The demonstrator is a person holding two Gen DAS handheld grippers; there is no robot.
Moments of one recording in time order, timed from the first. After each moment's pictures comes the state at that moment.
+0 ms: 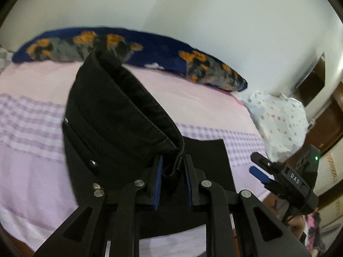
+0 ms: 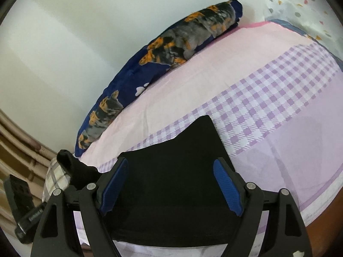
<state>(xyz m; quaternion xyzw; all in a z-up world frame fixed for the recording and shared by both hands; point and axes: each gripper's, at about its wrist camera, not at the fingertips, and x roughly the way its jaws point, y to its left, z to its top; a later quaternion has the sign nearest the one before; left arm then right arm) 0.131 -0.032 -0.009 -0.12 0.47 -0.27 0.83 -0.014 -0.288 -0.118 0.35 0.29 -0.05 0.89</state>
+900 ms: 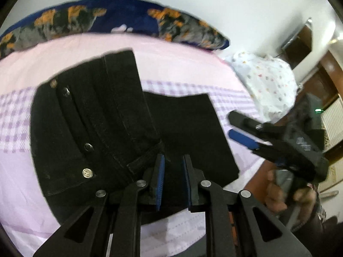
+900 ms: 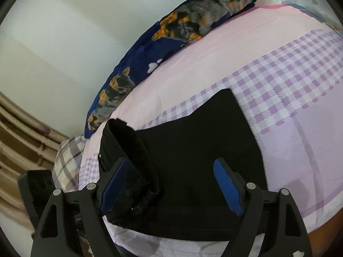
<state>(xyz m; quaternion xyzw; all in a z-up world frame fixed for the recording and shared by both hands) 0.114 -0.073 -0.041 -0.06 0.52 -0.35 0.78 0.004 -0.267 -0.136 0.35 0.33 0.02 0.88</state>
